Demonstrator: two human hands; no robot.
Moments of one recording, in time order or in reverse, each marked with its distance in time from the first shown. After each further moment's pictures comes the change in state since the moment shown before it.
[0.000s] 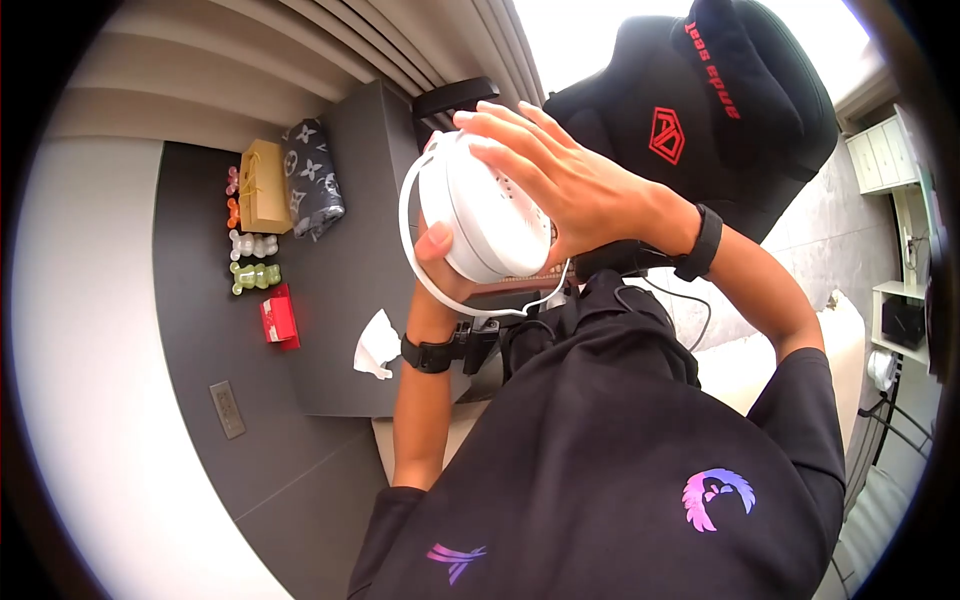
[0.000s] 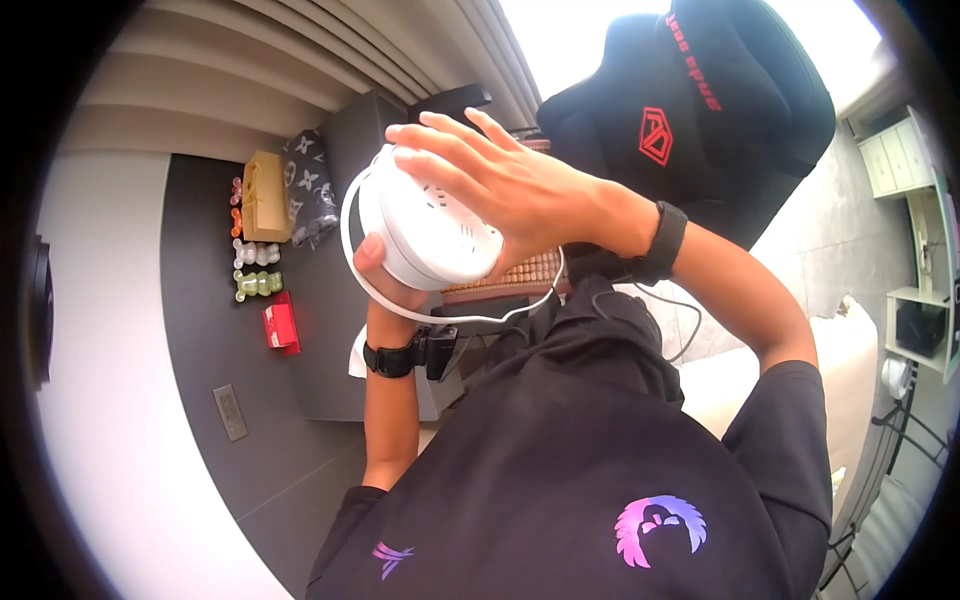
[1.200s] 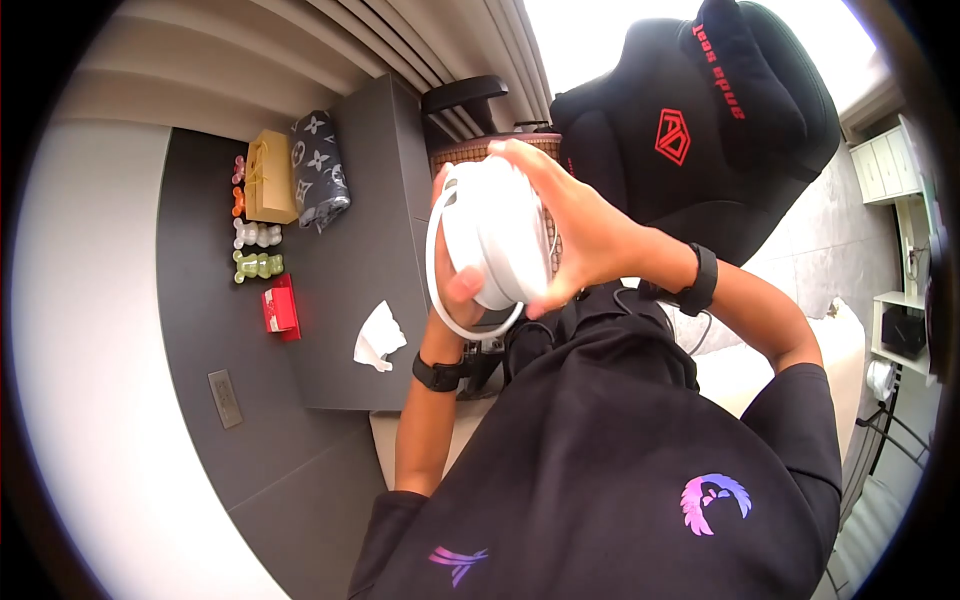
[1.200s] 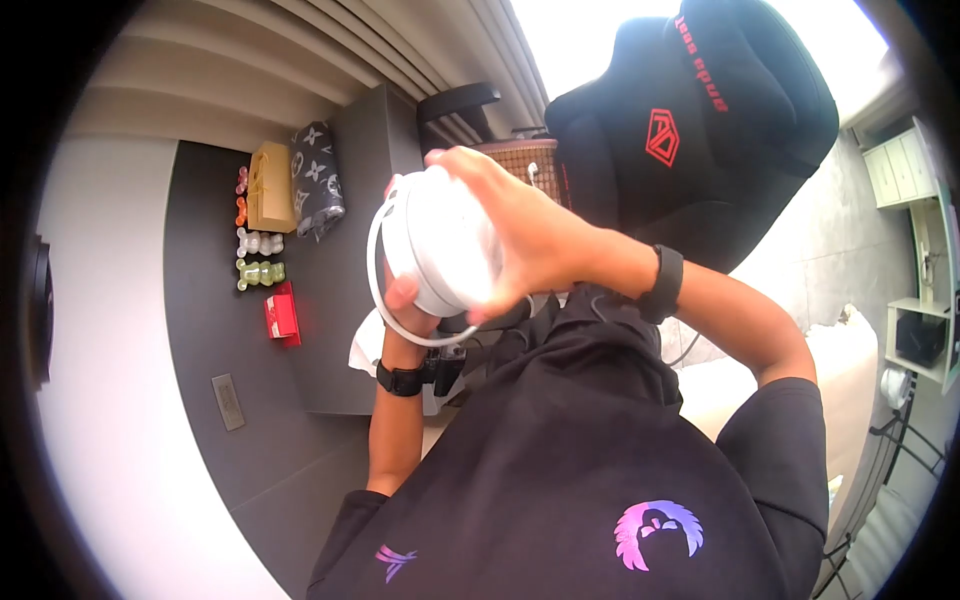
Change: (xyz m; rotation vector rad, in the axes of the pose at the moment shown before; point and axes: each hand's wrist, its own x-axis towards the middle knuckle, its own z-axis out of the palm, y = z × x) left_hand -0.031 -0.019 -0.002 0.109 0.030 0.196; right_hand -0.018 -0.031 0.018 0.546 0.107 0.236
